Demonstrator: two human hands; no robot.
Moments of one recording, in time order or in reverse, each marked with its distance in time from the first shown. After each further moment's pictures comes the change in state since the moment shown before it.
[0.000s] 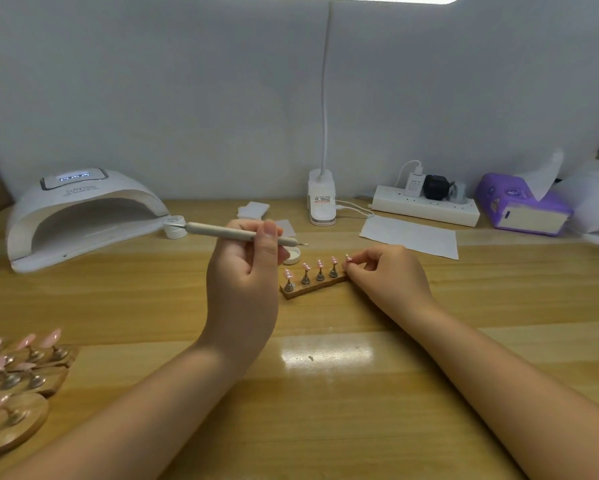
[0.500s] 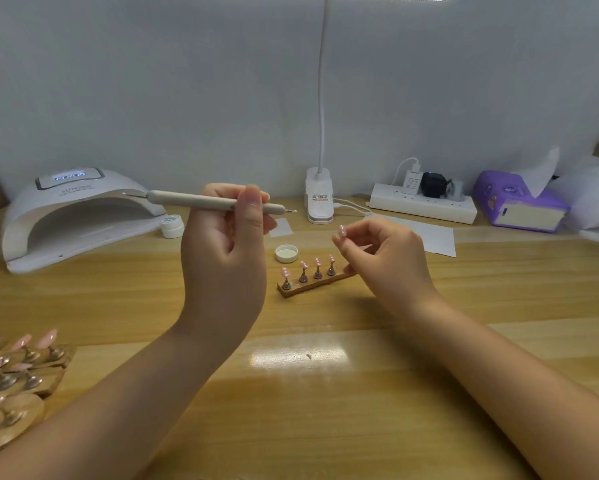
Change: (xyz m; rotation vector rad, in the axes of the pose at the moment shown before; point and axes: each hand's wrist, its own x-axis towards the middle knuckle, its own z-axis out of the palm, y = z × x) left_hand 0.012 0.026 -0.005 0.007 0.022 0.164; right_hand -0.013 -0.032 -0.019 0.360 0.109 -0.174
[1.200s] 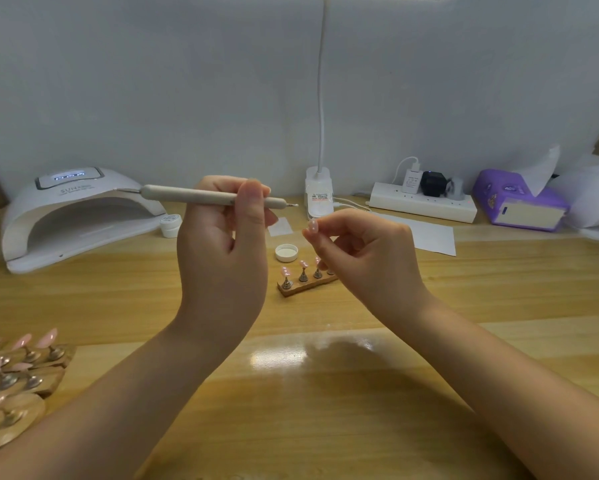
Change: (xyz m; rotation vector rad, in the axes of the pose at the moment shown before) left_hand 0.001 0.007 -0.001 0.069 -0.002 0.088; right_hand -0.012 -0.040 0.005 0.101 -0.015 -0.279
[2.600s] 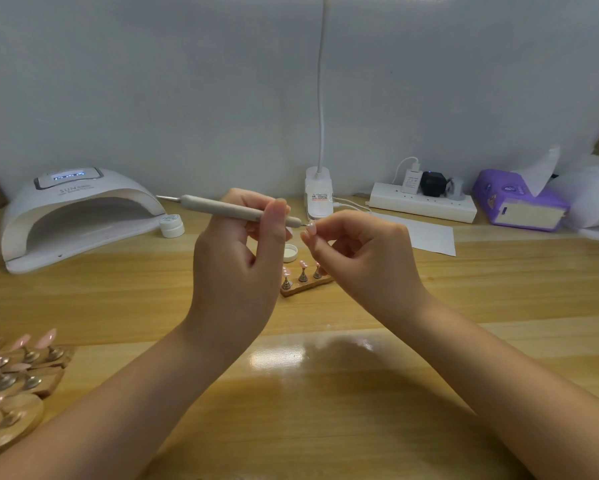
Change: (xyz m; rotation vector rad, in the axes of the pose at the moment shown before) left_hand -0.007 -0.006 0.000 0.108 -0.109 0.043; right_hand 0.001 0.000 0.001 -0.013 -0.017 0.000
